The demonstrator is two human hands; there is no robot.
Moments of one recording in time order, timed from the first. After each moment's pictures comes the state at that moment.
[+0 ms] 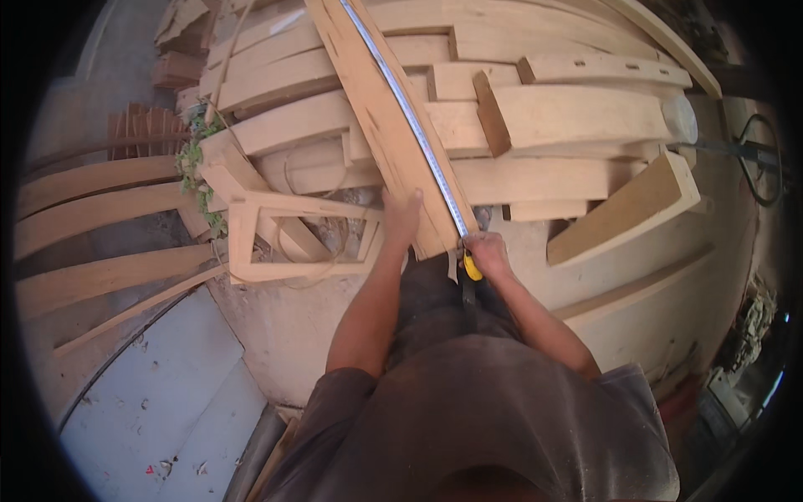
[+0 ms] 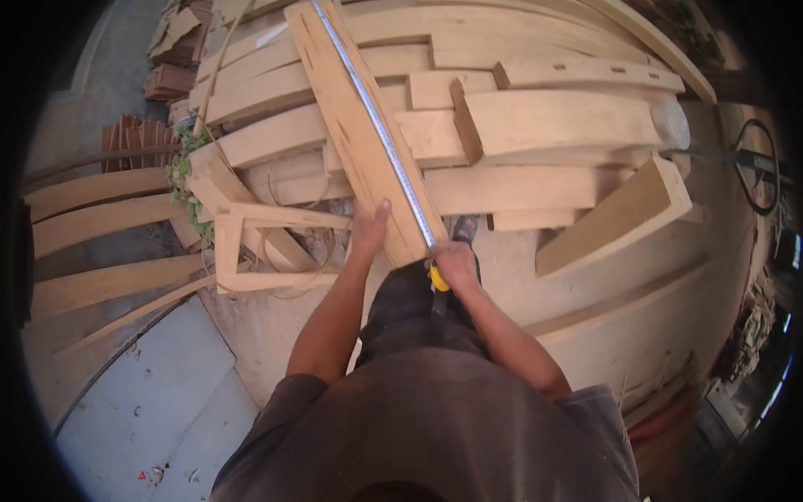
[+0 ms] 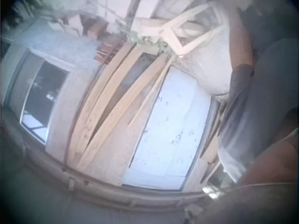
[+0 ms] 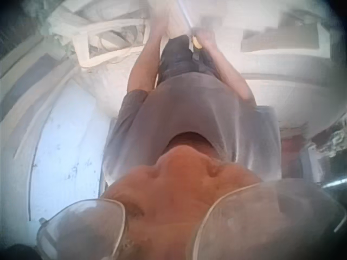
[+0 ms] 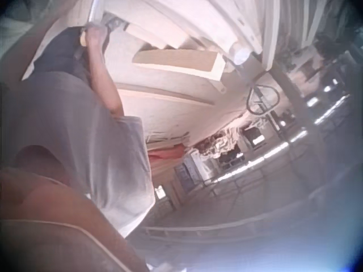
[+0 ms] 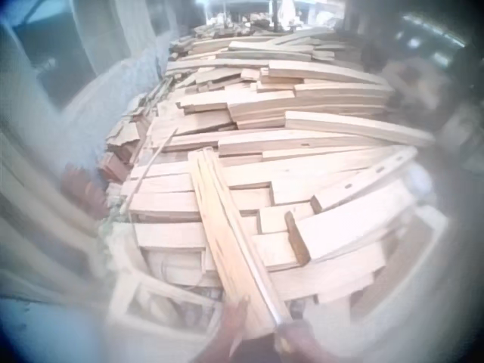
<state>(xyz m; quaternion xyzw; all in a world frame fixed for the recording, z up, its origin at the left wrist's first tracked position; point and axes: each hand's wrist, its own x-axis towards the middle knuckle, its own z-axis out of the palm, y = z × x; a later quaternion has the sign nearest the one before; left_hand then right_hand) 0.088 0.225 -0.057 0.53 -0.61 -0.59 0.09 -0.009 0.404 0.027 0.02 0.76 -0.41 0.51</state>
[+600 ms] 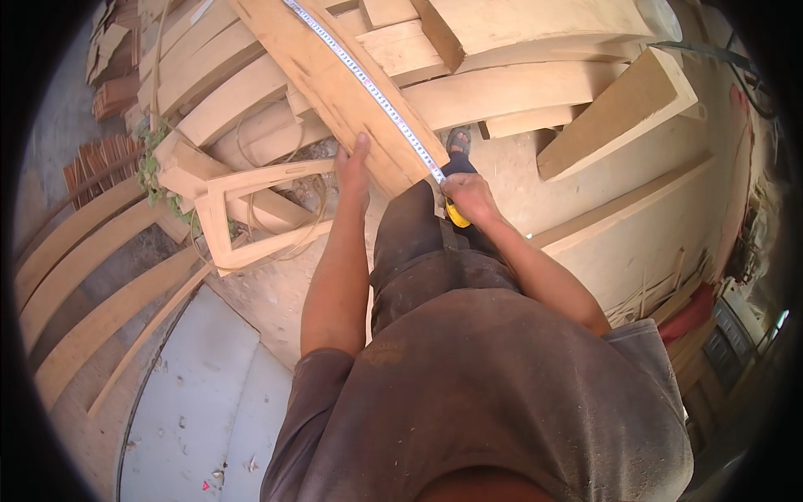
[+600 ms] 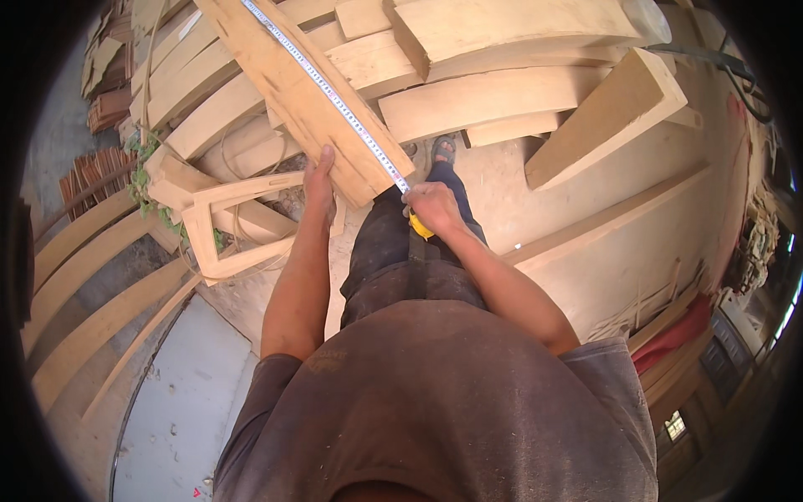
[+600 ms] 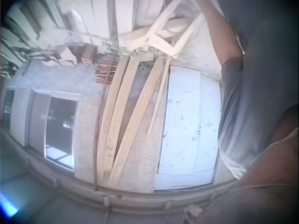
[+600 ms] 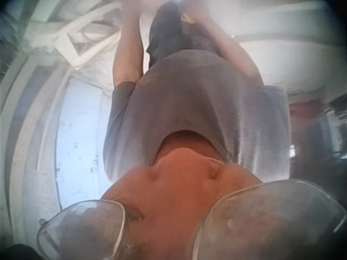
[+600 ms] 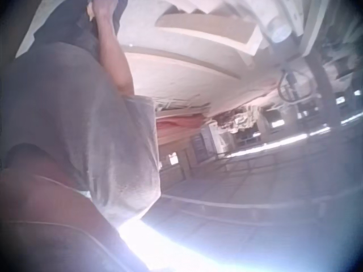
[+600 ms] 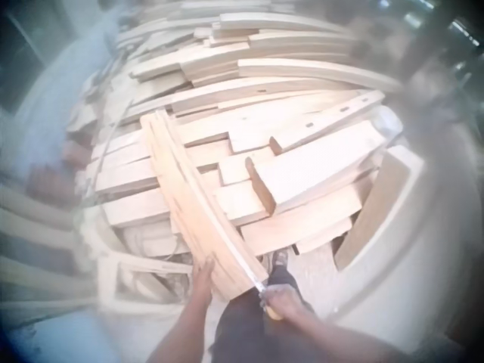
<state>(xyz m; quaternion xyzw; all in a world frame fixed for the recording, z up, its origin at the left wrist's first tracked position) 0.103 0.230 -0.053 0.48 -0.40 -0.77 0.10 0.005 0.439 0.019 0.08 0.76 -0.37 0.53</state>
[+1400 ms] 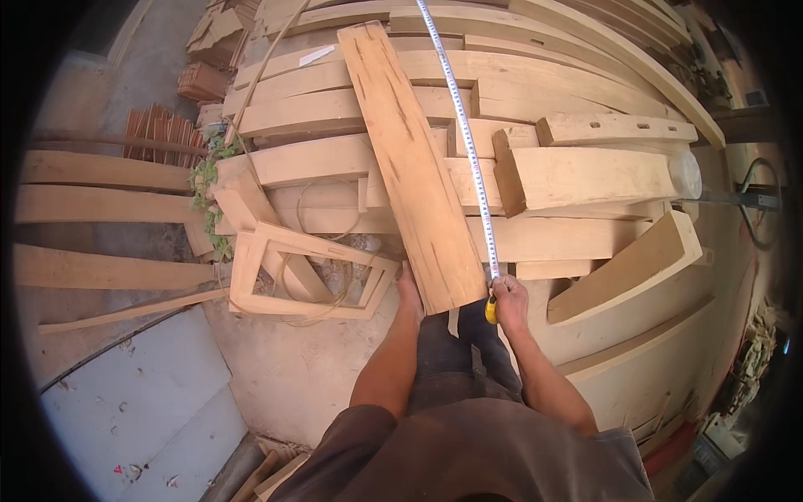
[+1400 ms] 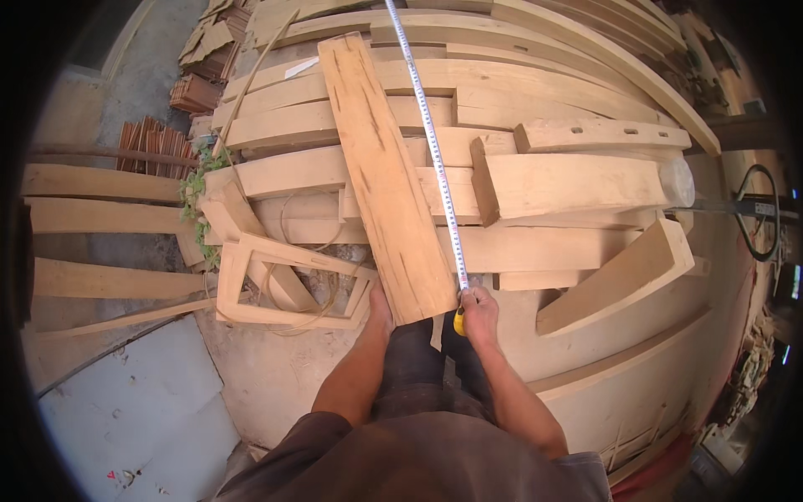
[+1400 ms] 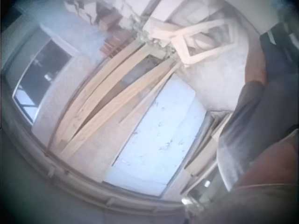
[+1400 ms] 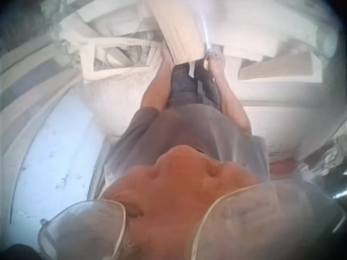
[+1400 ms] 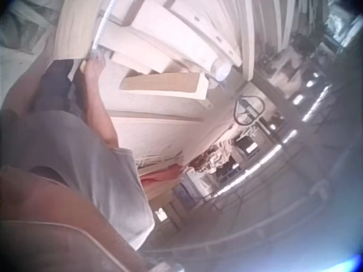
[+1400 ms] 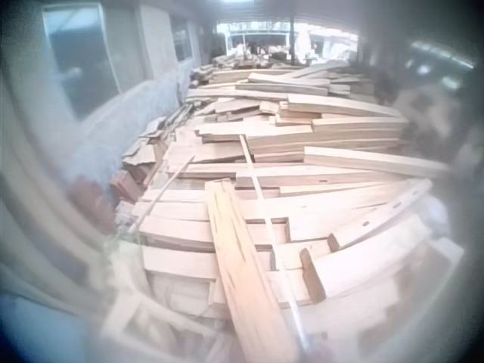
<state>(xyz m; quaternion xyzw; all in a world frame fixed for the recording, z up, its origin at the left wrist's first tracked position) 0.130 0.273 -0.138 0.51 -0.11 -0.84 0.17 -0.024 0.404 0.021 -0.03 0.82 -0.46 0.34</state>
